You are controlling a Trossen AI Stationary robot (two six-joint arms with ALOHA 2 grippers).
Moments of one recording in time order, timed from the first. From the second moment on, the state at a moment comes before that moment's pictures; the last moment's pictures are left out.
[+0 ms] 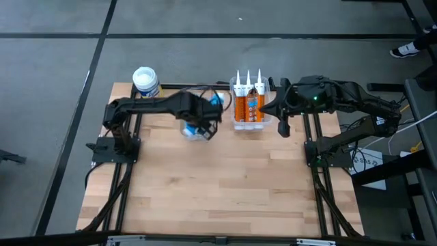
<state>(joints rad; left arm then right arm) 0.09 1.81 1.83 -1.44 -0.27 -0.79 -0.02 1.24 1.68 -0.98 0.12 0.01</state>
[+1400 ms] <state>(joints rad) 0.38 1.81 1.50 -1.00 -0.03 -1.21 -0.02 1.22 1.68 -1.10 0.22 -0.03</state>
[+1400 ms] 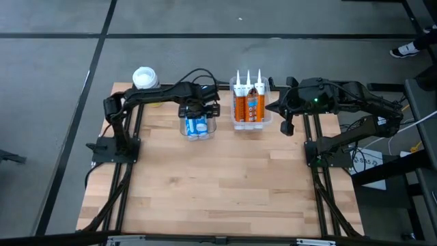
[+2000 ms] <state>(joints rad) 0.43 1.81 1.41 -0.88 0.02 -1.24 -0.02 1.22 1.68 -1.10 0.26 -0.03</state>
